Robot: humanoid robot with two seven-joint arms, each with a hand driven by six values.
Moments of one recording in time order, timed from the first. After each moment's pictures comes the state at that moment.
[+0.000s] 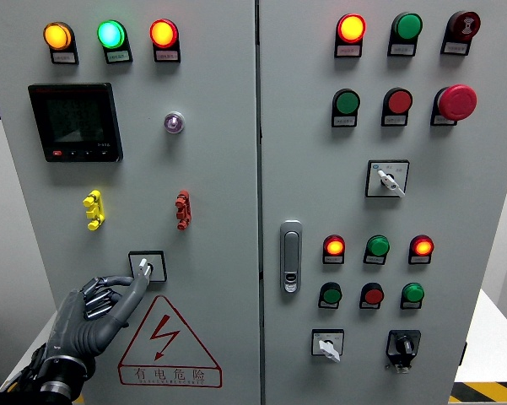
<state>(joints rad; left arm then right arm) -0.43 -0.03 -1.53 -1.63 1.47 0.24 0.40 -0.06 0.12 0.10 -0.15 -0.02 0.19 0.08</state>
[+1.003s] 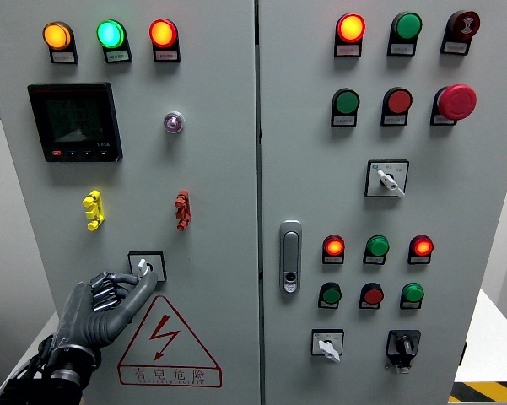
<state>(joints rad) -0.48 -0.03 -1.50 -1.62 1.53 0.29 0.47 -0.06 0.12 0.10 -0.15 -0.02 0.19 0.08</state>
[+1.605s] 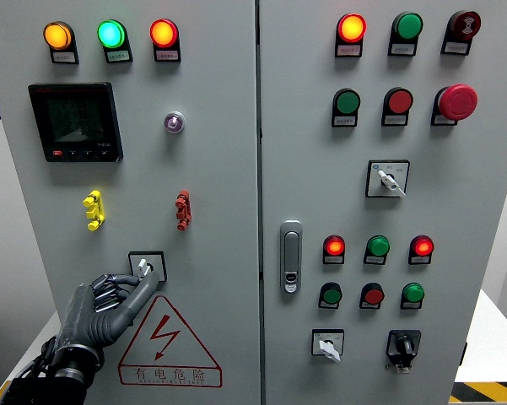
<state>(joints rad) -0.49 -0.04 -1.48 -1.61 1.53 0.32 0.51 -0.06 0.12 0.10 -0.15 -0.02 0.19 0.08</state>
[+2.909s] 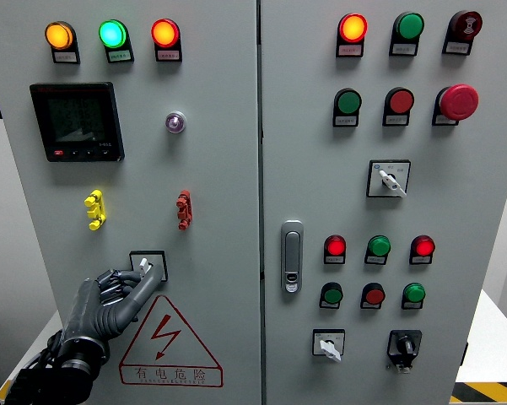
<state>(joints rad) -0.53 -0.05 -1.47 -1.59 1.54 0.32 0.55 -0.06 0.12 0.10 -0.15 -0.02 0.19 0.08</state>
